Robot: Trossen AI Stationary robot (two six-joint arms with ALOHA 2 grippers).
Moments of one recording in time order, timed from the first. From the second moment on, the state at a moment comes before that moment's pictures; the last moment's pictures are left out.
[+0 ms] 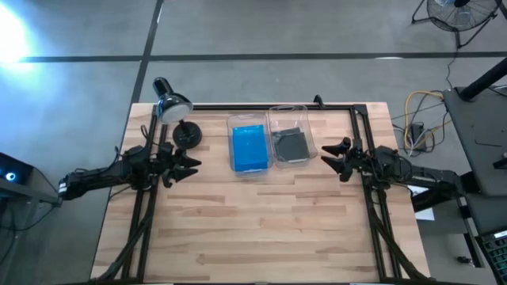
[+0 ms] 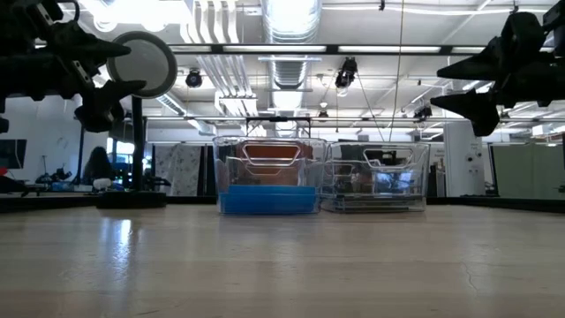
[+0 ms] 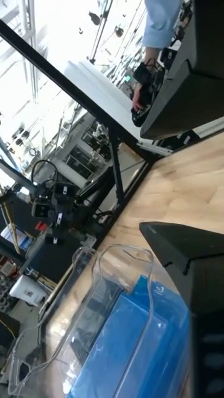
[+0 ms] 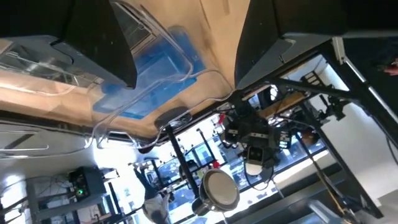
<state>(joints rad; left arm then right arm) 0.20 0.00 0.01 0.06 0.24 -0.66 -0.17 0.00 0.01 0.03 0.09 0.49</state>
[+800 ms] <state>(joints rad) 0.20 0.02 0.01 0.06 0.24 -0.66 -0.17 0.00 0.01 0.03 0.09 0.49</state>
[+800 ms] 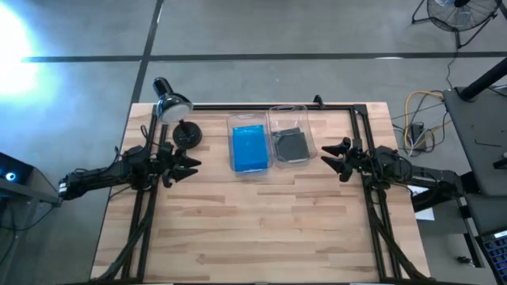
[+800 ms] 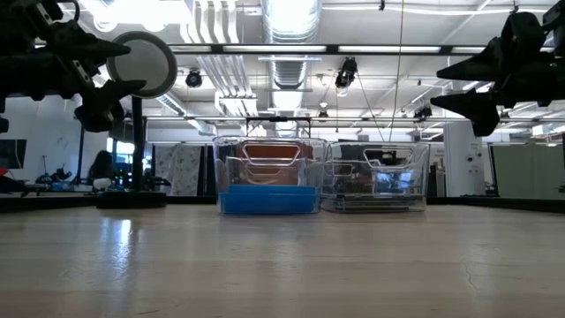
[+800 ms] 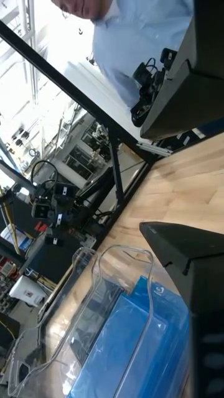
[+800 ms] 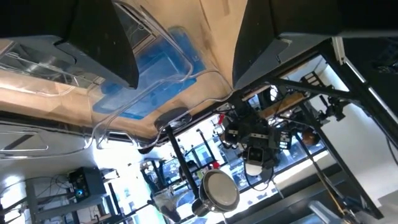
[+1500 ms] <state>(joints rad) 0.20 0.02 0.01 0.06 0.24 -0.66 -0.17 0.00 0.01 0.03 0.09 0.49</state>
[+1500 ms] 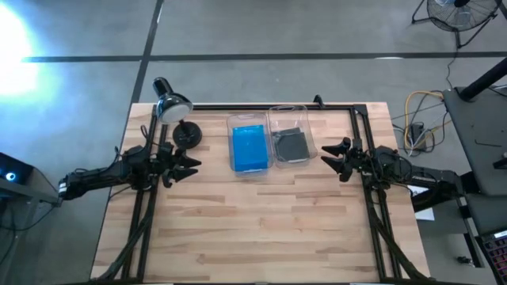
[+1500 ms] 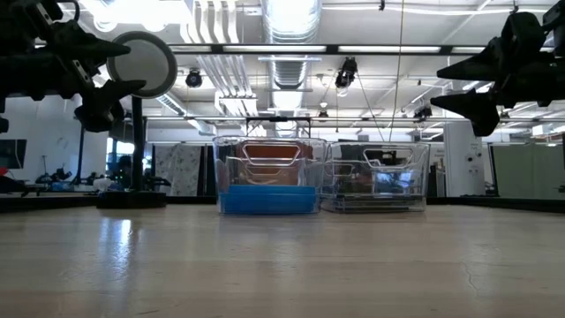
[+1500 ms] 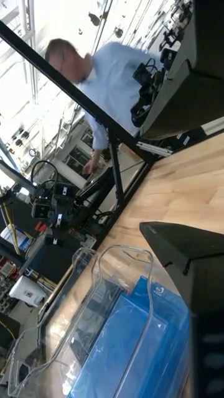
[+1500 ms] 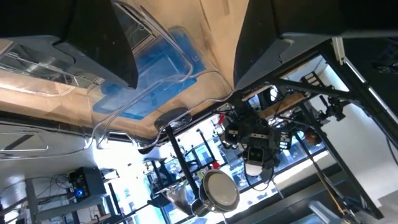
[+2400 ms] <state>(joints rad) 0.20 0.02 0.01 0.06 0.24 -0.66 -0.17 0.00 0.01 0.03 0.09 0.49</state>
